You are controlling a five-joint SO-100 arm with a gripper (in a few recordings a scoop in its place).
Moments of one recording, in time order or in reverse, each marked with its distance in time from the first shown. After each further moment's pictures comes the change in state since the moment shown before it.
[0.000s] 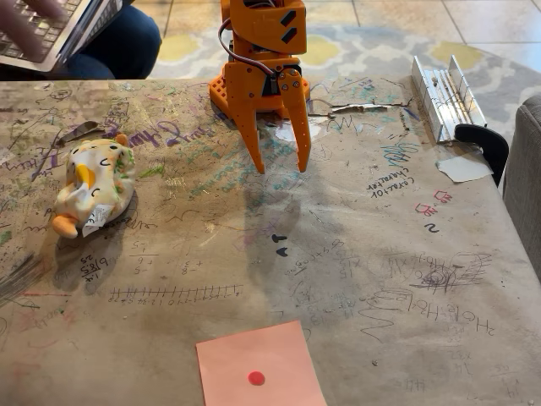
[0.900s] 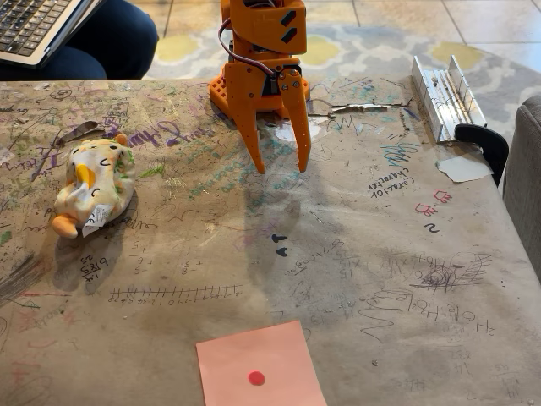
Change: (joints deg) arm -0.7 0.0 0.0 0.0 0.2
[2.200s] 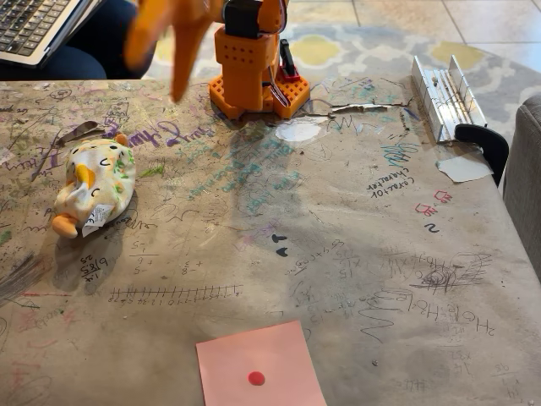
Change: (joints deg) arm 24.7 -61.8 -59.9 9.8 71.8
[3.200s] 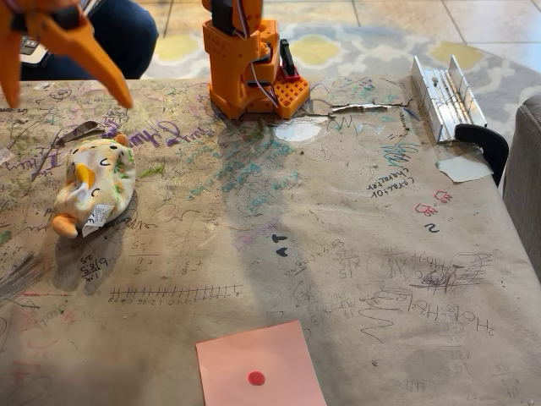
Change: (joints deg) arm 36.8 -33.4 -17.3 -15.0 -119.6
